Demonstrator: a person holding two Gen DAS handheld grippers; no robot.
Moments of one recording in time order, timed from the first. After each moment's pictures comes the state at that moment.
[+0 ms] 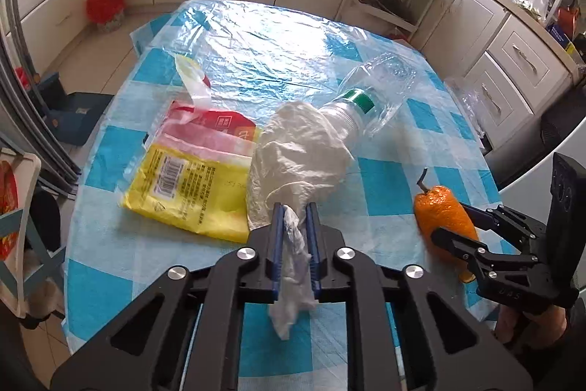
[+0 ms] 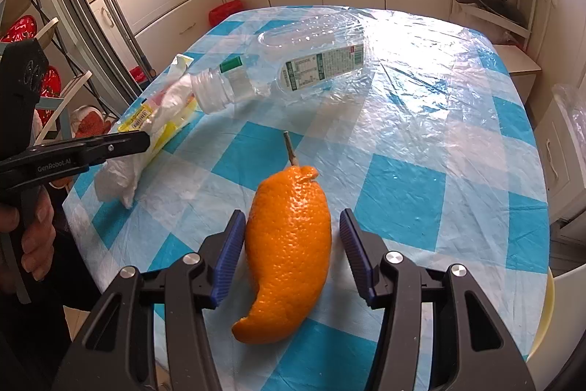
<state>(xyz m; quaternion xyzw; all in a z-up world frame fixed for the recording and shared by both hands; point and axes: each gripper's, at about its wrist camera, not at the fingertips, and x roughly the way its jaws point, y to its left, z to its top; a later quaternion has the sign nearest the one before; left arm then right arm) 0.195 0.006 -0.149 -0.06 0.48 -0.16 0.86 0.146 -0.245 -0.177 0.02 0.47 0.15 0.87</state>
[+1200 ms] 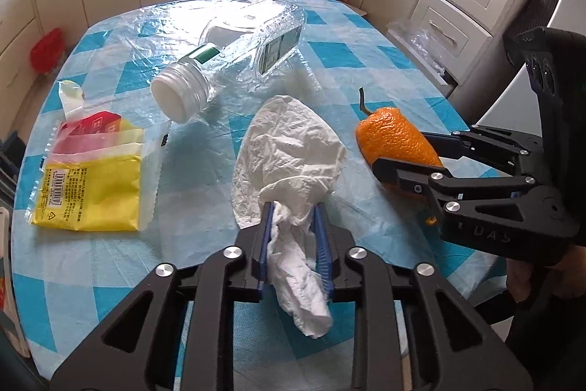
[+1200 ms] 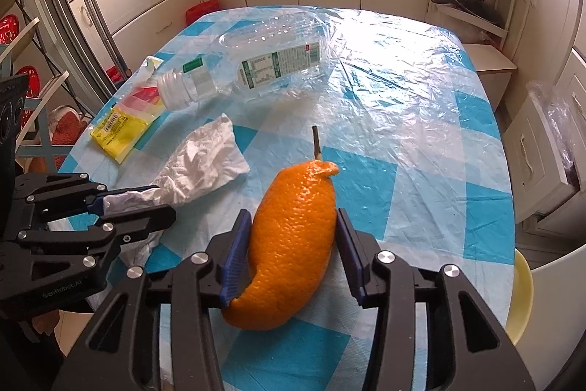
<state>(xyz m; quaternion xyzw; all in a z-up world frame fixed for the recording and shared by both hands) 0.159 -0.090 -0.167 0.04 0.47 -0.25 0.84 0.143 -0.264 -0.174 0.01 0.47 0.10 0.88</state>
